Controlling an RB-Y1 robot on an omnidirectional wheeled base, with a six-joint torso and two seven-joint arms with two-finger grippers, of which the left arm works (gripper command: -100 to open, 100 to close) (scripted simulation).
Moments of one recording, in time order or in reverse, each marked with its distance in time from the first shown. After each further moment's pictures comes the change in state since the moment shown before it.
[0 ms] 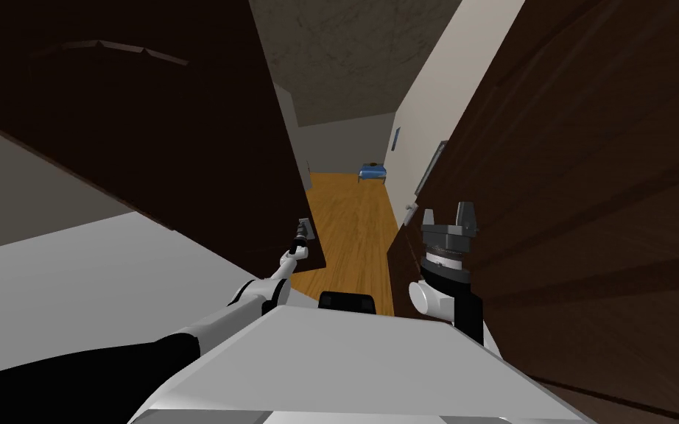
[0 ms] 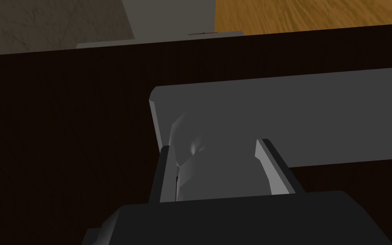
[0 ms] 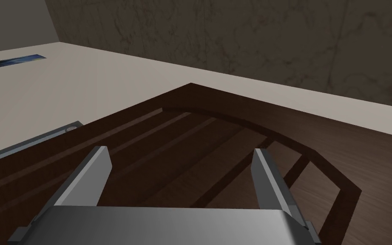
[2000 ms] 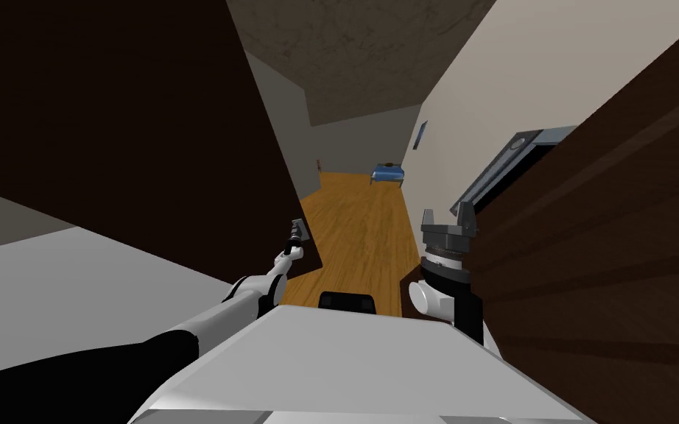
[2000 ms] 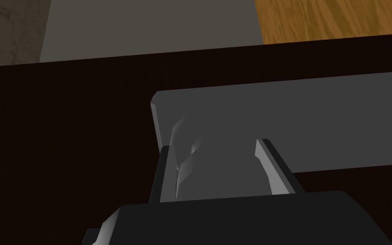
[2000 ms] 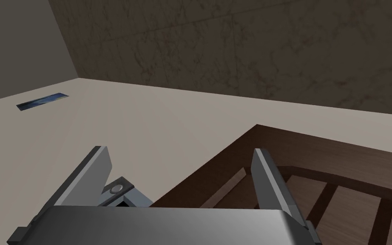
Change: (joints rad) arm -0.033 0.065 0.021 0.115 0.036 -0.057 0.019
